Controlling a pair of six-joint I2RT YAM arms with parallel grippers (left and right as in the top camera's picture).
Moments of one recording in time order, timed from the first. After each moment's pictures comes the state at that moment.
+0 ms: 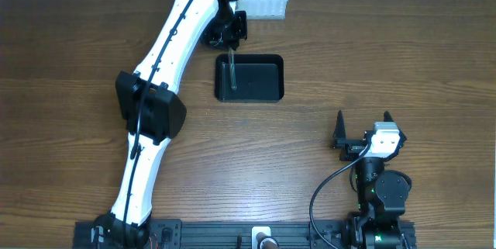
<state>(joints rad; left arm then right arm) -0.43 2.47 2.56 -1.59 0.15 -0.45 -0.01 0.01 0.01 -0.07 0.02 -0.01</state>
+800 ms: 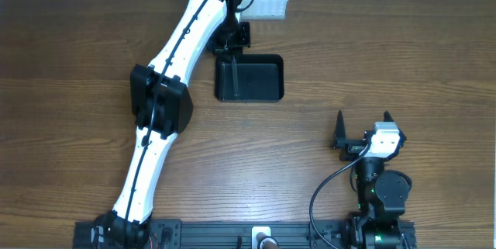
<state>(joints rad) -0.43 2.59 2.56 -1.56 0.16 -0.45 -0.01 0.01 0.01 -0.07 0.02 -0.01</state>
